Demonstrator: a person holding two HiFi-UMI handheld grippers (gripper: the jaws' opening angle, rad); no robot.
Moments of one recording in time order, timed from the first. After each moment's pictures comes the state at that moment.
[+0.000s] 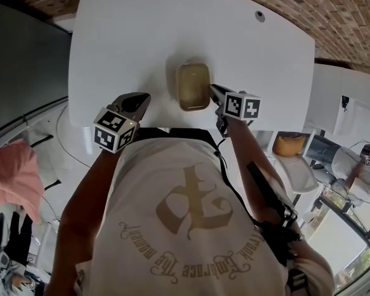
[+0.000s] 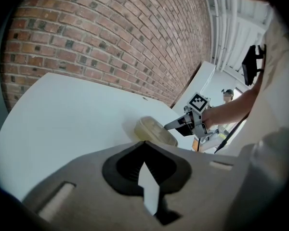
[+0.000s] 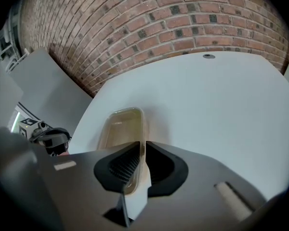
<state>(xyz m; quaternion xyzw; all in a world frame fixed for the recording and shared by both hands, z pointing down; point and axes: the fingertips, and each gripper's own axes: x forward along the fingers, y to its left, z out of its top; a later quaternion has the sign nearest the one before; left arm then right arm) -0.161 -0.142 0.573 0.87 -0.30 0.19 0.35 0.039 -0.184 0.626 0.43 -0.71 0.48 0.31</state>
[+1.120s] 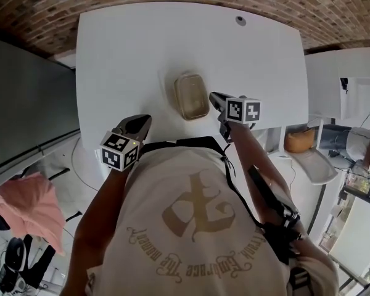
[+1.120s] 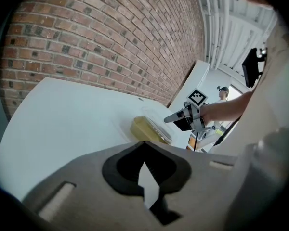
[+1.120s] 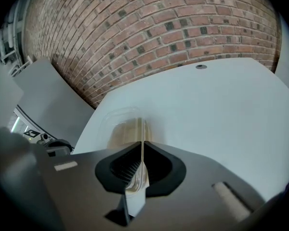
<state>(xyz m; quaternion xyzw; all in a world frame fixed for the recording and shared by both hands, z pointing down) -0.171 -0.122 0.565 0.88 -0.29 0.18 0.33 0.042 -0.182 0.597 0.46 -0.71 0.46 0.25</state>
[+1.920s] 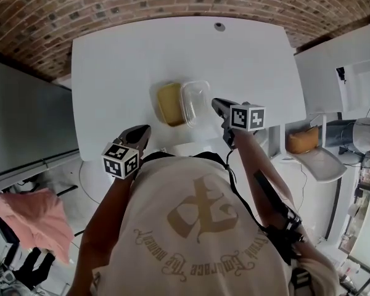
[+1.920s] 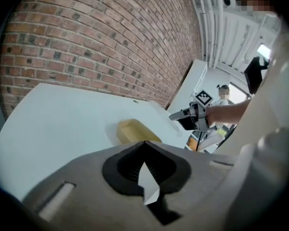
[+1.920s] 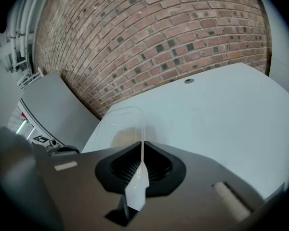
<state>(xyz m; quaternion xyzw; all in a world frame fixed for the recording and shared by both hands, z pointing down) -0.117 -0.107 0.546 0.88 -0.30 0.18 0.31 0.111 -0.162 0.553 0.47 -0.74 0.44 0.19</state>
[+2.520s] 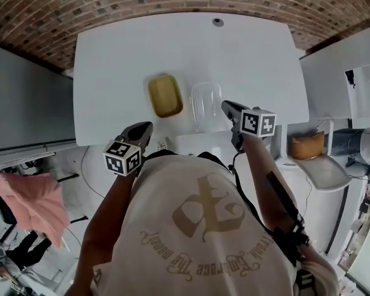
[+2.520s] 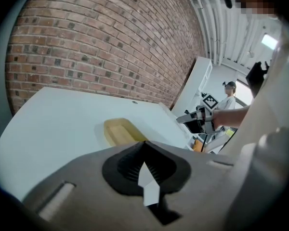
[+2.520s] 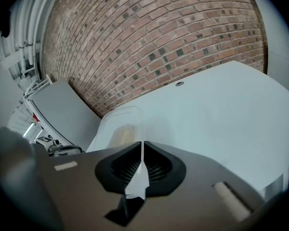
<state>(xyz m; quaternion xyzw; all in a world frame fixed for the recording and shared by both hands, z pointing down) -0.057 -0.066 0.531 0.87 -0.35 0.18 0.30 0.188 -0.114 0.544 0.45 -0.76 0.44 0.15</state>
